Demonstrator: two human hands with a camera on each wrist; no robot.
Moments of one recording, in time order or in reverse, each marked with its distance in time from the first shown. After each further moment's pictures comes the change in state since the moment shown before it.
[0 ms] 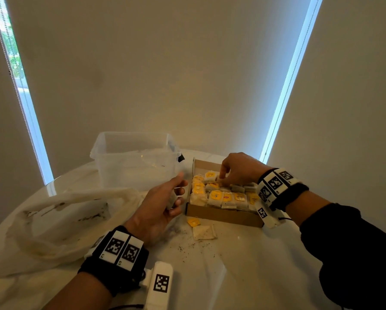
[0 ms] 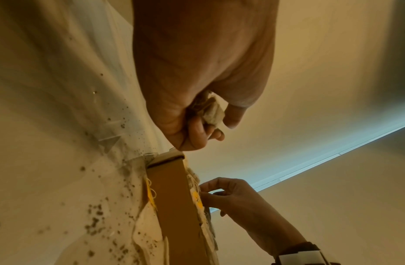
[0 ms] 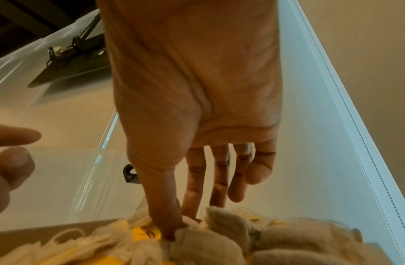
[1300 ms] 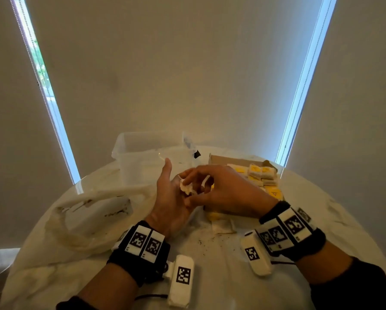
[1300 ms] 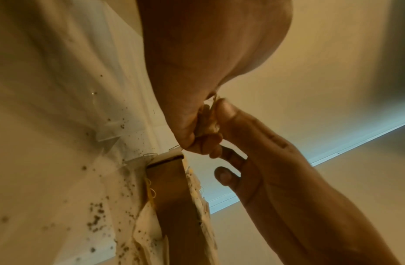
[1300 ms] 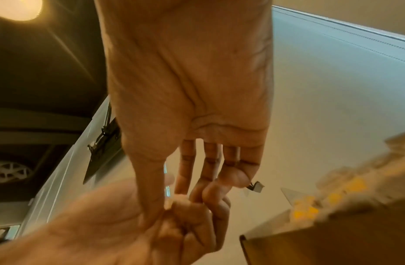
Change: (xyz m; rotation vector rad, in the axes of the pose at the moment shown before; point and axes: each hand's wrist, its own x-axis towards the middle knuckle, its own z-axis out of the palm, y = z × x) left_hand -0.026 0.017 0.011 -0.397 -0.103 -0.050; right_hand -0.081 -0.106 0.025 0.499 0.087 -0.317
